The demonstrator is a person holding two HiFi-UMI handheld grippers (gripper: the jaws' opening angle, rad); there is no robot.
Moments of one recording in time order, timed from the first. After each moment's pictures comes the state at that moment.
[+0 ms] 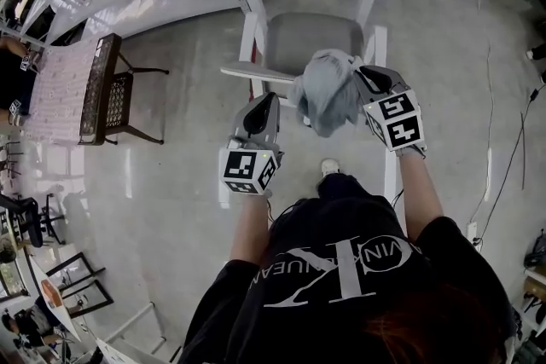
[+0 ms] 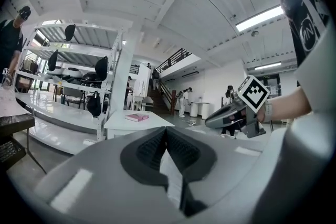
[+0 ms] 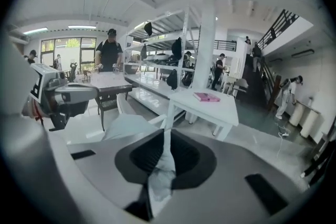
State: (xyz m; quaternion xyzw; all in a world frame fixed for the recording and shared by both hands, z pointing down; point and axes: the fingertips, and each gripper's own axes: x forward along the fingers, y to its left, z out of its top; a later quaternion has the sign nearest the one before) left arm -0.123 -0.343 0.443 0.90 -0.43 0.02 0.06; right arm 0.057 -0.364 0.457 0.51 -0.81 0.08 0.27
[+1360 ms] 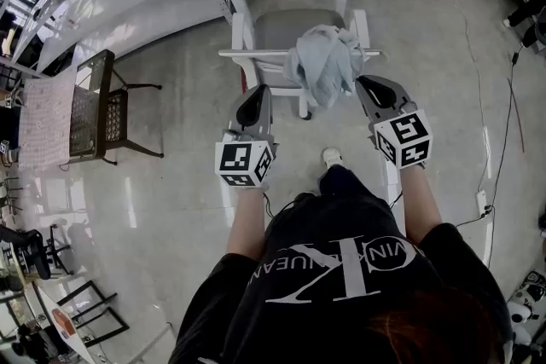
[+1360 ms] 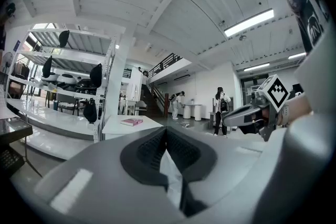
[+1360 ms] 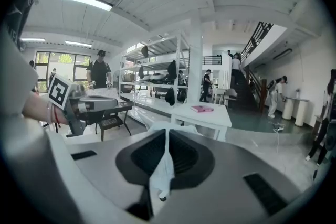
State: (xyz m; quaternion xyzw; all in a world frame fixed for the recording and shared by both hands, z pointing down) left arm -0.156 -0.282 0.415 0.92 -0.39 0.02 0.04; right arm 0.024 -0.233 0.416 0.56 -0.81 0.06 0.17
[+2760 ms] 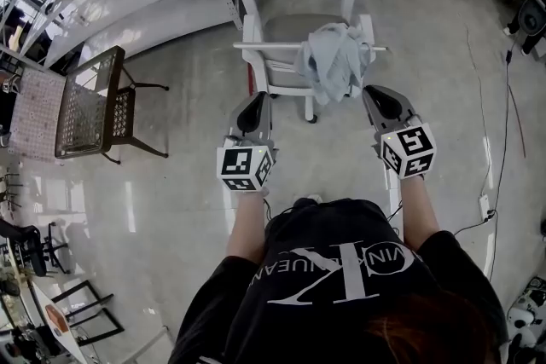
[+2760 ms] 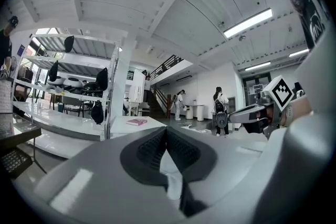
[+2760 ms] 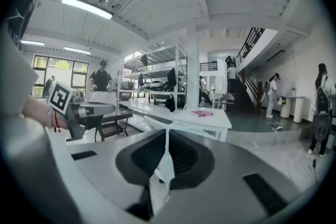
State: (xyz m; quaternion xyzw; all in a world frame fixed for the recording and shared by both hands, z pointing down) left arm -0.204 -0.243 0.415 0.91 -0.41 0.01 0.03; right arm -0.003 -0.183 0.409 0.58 -0.80 0.05 0.12
